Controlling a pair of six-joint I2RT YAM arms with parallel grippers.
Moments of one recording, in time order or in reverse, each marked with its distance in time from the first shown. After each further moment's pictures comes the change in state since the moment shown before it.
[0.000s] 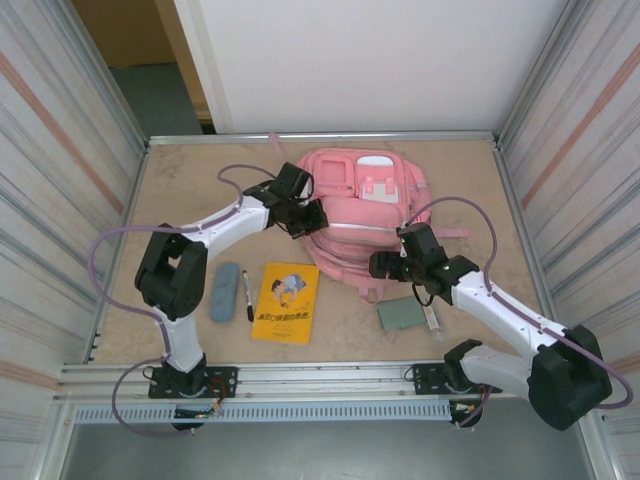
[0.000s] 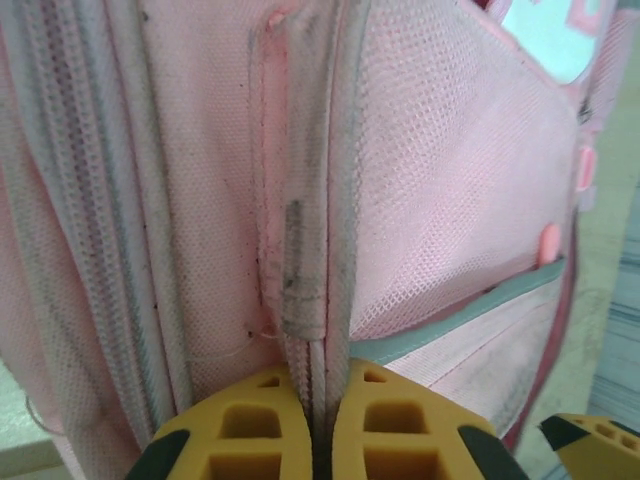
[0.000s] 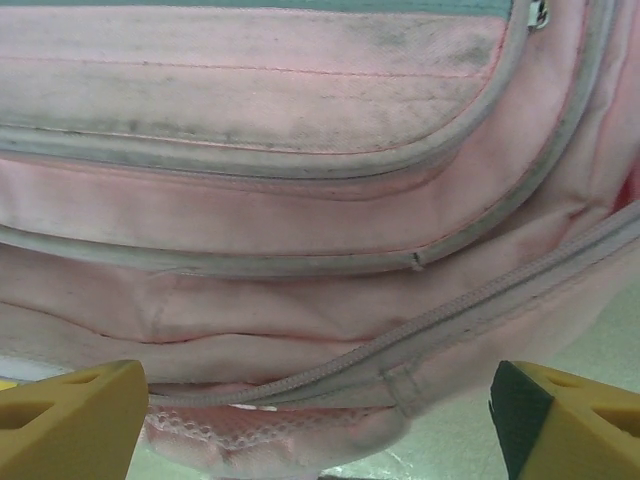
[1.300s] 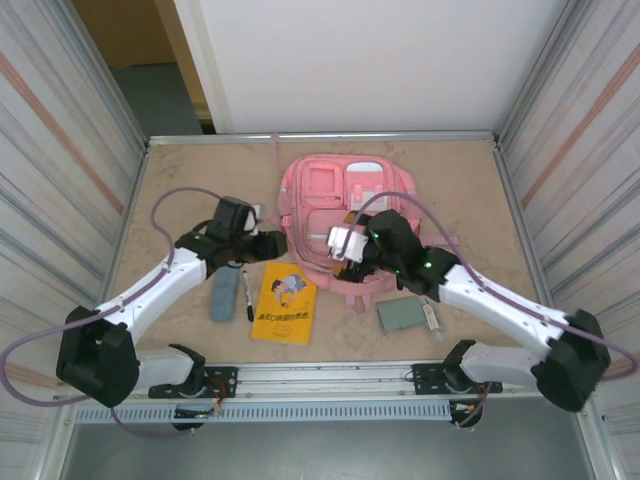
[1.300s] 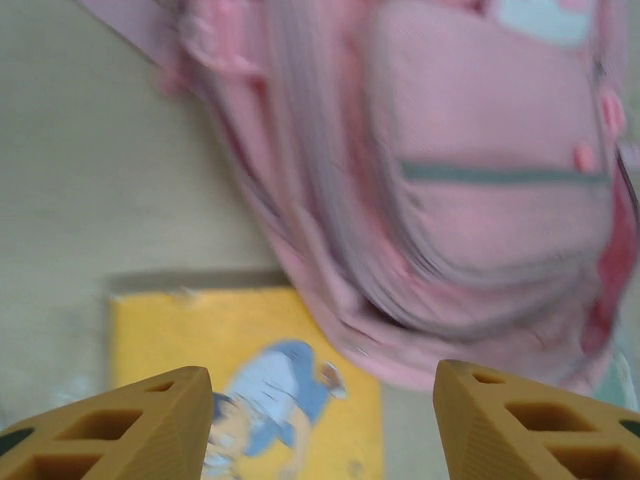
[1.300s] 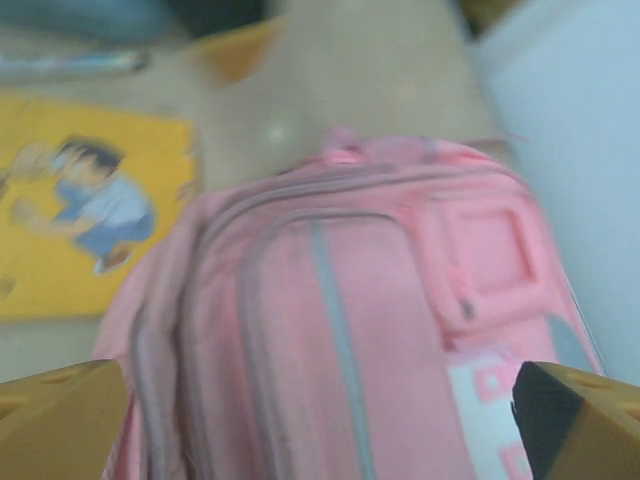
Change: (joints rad) left arm 0.071 -0.588 -0.523 0.005 -0.109 0.264; right arm 0.269 0.024 0.195 0.205 0.000 -1.095
